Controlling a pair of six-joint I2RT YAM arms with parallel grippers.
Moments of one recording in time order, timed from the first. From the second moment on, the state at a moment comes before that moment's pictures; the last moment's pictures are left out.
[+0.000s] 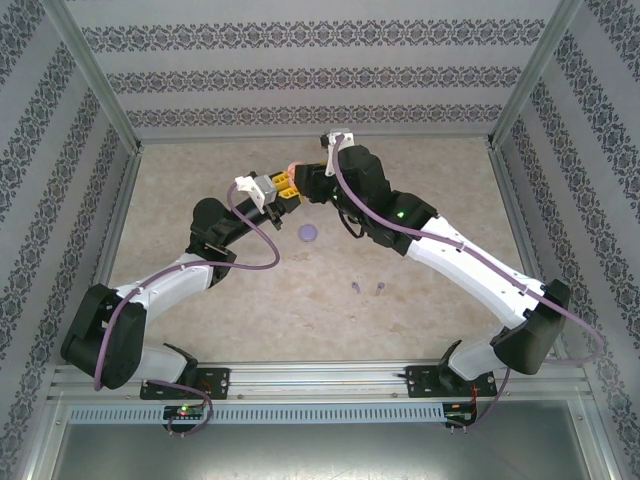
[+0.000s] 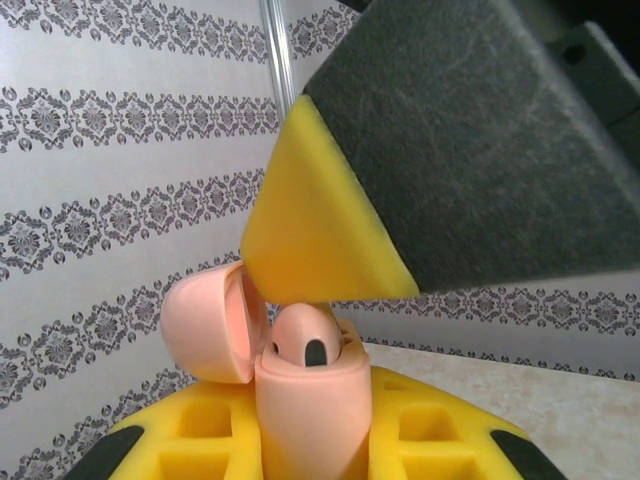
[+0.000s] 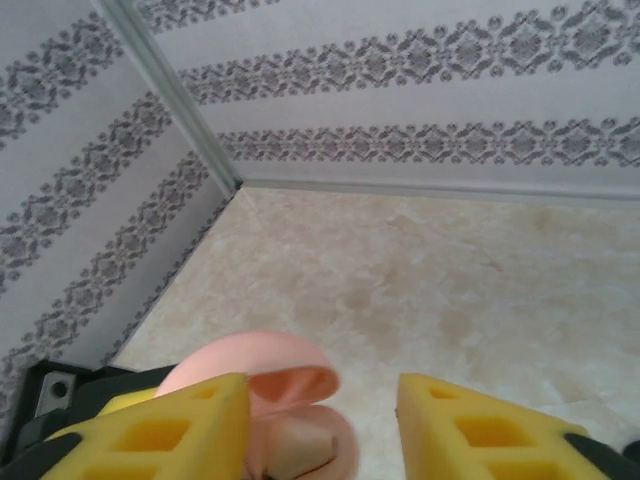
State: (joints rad) left arm -0.43 1.38 0.73 0.95 0.53 0.02; right arm 0.82 1.46 1.49 -0.38 0.21 0.47
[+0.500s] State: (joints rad) left arm -0.43 1.38 0.74 0.94 0.56 0.02; right arm 0.58 1.39 1.59 -0.47 -0.01 0.57
